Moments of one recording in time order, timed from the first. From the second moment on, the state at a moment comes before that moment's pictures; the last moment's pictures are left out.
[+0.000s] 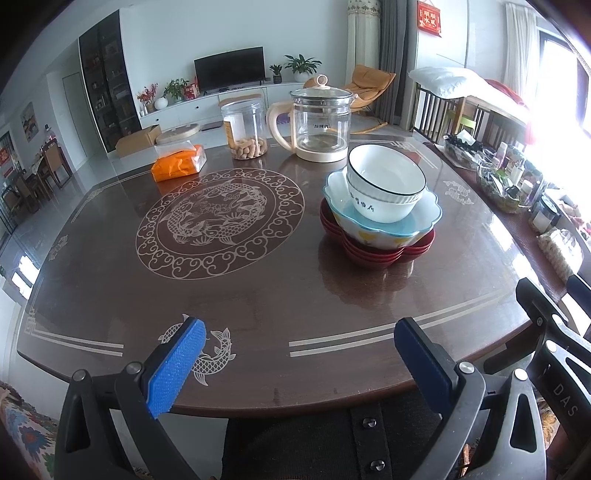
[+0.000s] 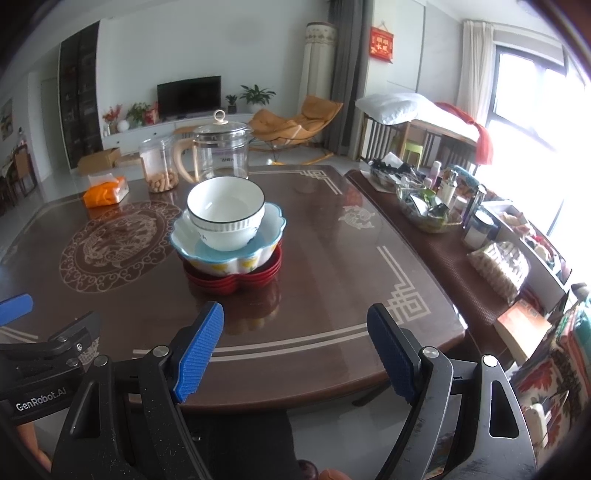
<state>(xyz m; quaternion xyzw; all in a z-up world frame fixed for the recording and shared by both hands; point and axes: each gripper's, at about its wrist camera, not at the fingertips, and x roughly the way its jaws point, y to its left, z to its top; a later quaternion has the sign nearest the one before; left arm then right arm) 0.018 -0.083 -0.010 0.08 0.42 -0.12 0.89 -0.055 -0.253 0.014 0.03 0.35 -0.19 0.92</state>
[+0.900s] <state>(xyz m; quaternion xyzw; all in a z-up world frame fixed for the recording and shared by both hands) 0.019 -0.088 -0.010 0.08 0.43 -0.13 0.89 -0.052 -0.253 0.015 0.03 0.35 -0.19 0.92</state>
